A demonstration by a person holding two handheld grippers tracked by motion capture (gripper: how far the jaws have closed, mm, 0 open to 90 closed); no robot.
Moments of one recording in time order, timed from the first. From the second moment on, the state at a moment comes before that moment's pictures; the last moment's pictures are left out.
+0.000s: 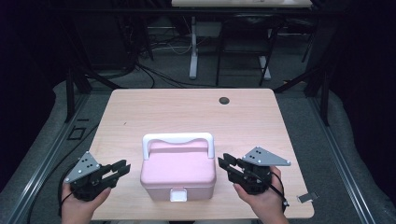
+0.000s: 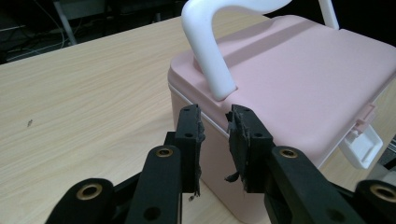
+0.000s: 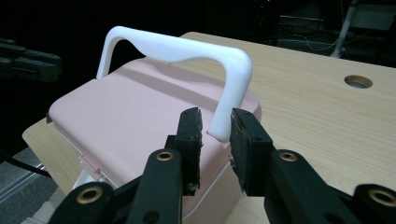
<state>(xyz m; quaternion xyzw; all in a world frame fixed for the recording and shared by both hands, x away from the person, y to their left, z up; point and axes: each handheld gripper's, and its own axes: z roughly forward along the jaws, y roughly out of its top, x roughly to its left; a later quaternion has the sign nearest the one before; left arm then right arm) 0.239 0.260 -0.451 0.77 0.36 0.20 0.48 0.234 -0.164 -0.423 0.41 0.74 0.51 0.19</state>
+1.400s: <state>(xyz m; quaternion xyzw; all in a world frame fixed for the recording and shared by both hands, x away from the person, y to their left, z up) 0.303 0.287 -0.467 0.74 0.43 0.20 0.47 0.294 -0.187 -0.450 0.47 0.70 0.47 0.25</state>
